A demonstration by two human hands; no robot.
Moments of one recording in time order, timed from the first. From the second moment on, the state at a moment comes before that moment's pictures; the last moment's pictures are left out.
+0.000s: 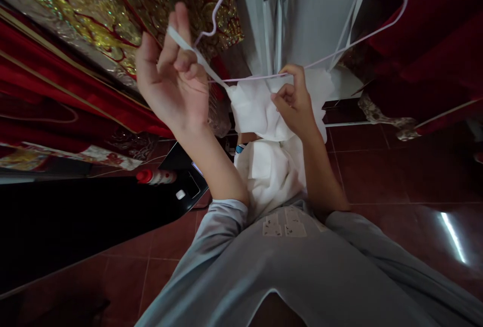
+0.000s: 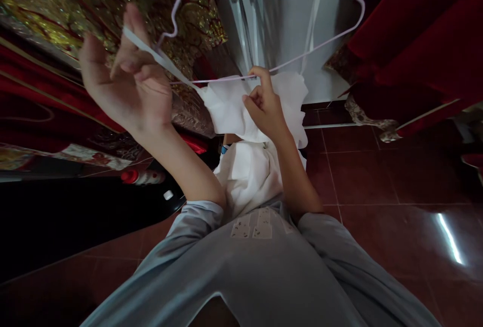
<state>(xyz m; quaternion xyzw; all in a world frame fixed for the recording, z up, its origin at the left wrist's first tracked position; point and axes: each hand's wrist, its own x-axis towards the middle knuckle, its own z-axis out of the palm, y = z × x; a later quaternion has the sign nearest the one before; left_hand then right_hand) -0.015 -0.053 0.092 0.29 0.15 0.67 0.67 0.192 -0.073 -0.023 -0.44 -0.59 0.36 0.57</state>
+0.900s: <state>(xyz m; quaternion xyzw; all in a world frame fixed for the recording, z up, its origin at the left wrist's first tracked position) 0.054 -0.058 0.004 0.40 0.33 0.68 0.52 0.181 -0.075 -0.016 -0.46 -0.57 0.23 0.64</state>
